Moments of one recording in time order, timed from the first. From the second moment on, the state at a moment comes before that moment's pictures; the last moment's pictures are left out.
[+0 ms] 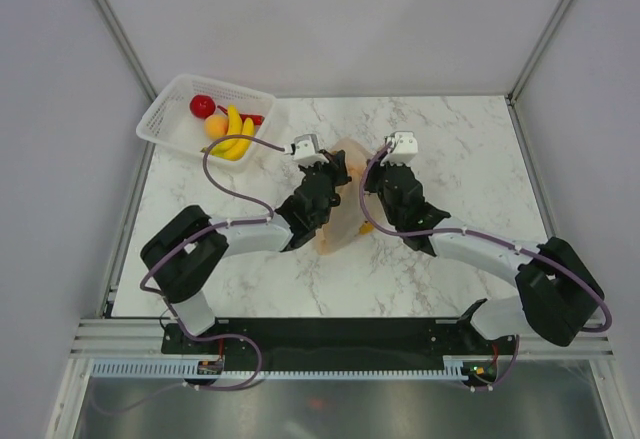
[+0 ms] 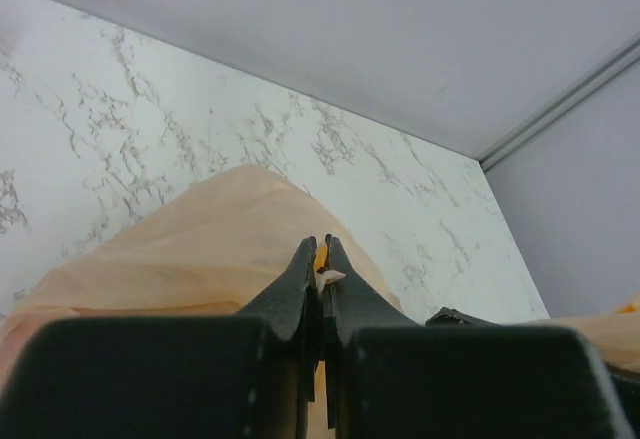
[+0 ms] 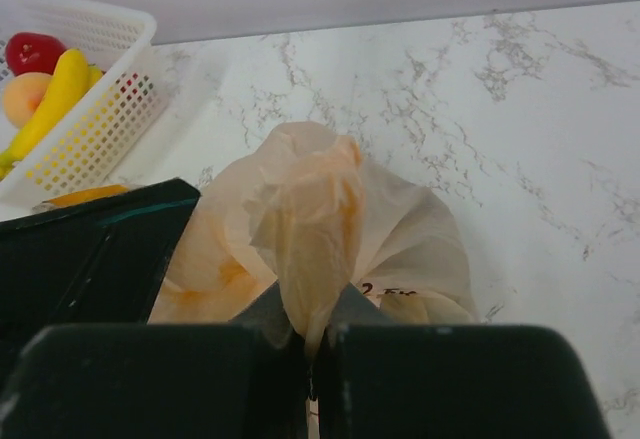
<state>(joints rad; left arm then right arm) -0.87 1.72 0.90 0.83 -0.70 -0.59 0.71 1.38 0.75 0.46 0.51 0.32</state>
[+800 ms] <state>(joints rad) -0.62 1.74 1.00 0.62 -0.60 -0.55 0.37 1.53 0.91 0.29 0.43 0.57</state>
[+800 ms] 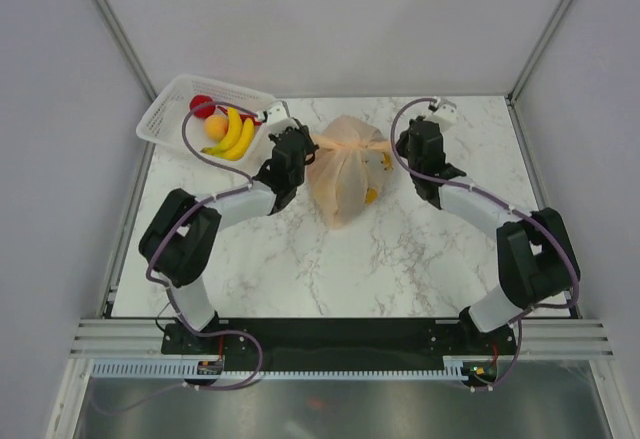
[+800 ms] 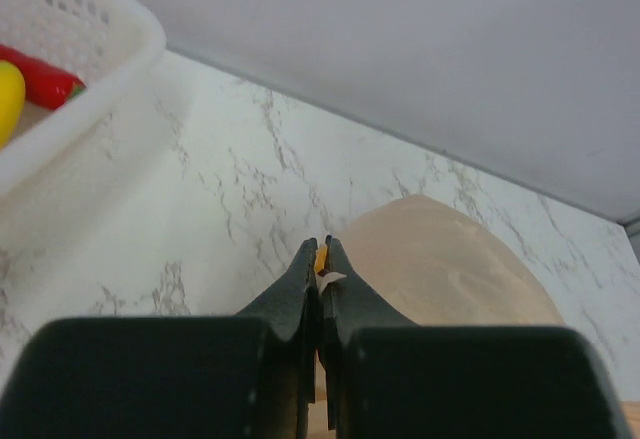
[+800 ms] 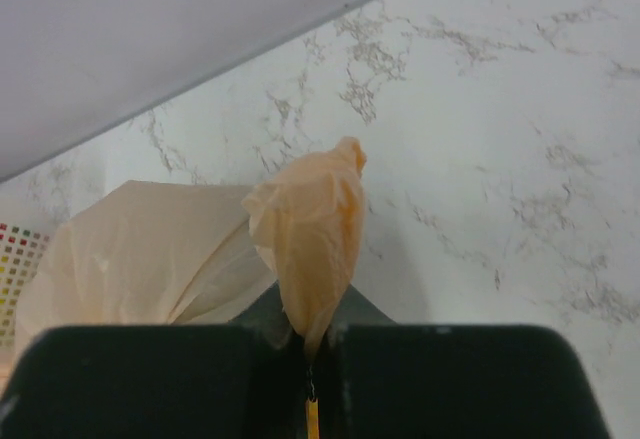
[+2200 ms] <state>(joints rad) -0.51 0.12 0.22 -0.19 -0.30 -0.59 0.33 0.27 0.45 -0.26 0.36 0.47</state>
